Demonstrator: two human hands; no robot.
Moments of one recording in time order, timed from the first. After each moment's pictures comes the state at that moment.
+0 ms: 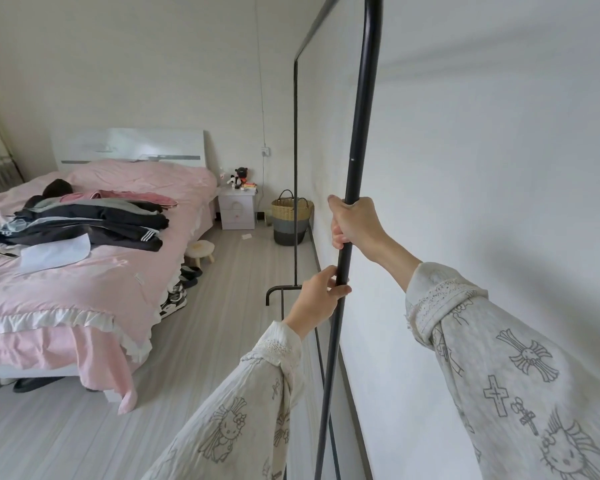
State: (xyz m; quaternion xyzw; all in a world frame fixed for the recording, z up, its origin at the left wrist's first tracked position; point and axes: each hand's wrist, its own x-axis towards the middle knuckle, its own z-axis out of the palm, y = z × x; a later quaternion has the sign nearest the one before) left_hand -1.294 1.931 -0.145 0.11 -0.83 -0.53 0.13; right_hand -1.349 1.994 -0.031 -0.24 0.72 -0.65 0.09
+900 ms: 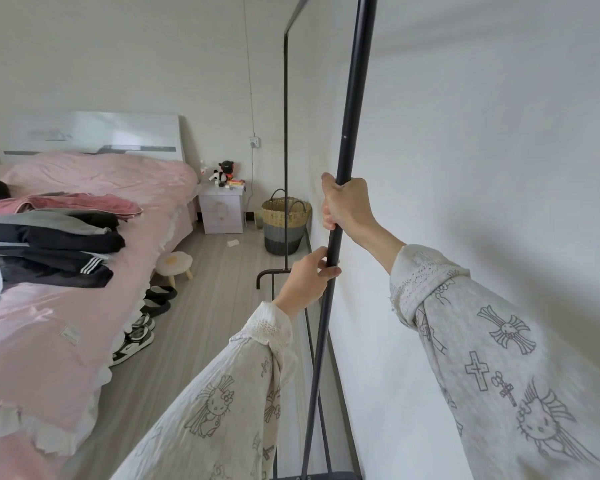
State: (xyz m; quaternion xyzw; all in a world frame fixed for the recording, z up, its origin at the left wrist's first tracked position) left_hand -1.693 1.692 -0.147 0.09 -0.84 -0.52 0.14; right_hand -1.737 1.758 -0.030 -0.22 0.70 -0.68 0.08
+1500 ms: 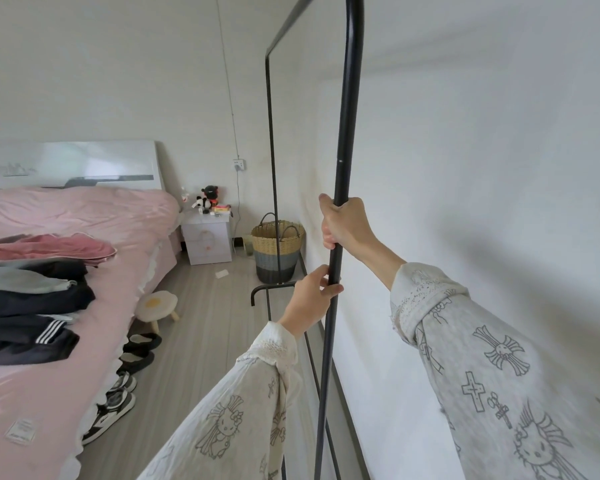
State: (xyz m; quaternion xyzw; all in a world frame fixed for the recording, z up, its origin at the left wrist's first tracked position) left_hand -1.858 1.574 -0.146 0.08 -0.85 -0.50 0.12; right_hand -1.902 1.641 -0.032 -0.20 0.71 -0.67 0.08
